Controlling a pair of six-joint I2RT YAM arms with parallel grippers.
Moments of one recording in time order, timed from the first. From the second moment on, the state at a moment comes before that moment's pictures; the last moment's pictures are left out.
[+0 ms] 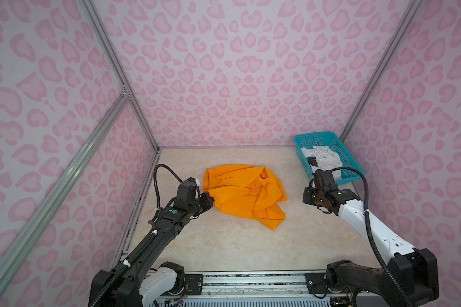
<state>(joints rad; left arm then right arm) -0.30 1.07 0.70 -0.36 0.25 -0.73 0.25 1.23 0.91 -0.64 0.05 0.43</state>
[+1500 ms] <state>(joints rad) -0.28 1.05 0.65 -0.38 0.37 -0.69 0.85 1.56 0.87 -0.56 0.07 0.70</state>
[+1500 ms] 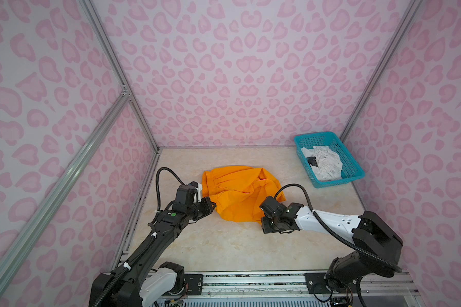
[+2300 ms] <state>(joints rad) -0.28 1.05 0.63 -0.38 0.37 -0.69 0.65 1.48 0.68 -0.28 -0.11 0.69</state>
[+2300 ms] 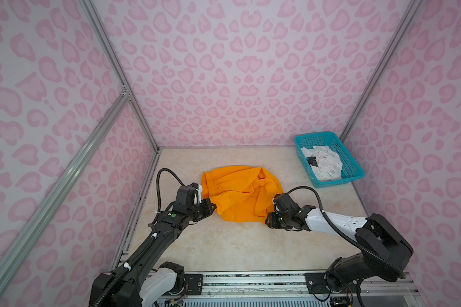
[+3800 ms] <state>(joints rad) -0.20 1.03 0.70 -0.43 0.28 -0.69 0.15 0.99 0.76 -0.54 -0.11 0.48</state>
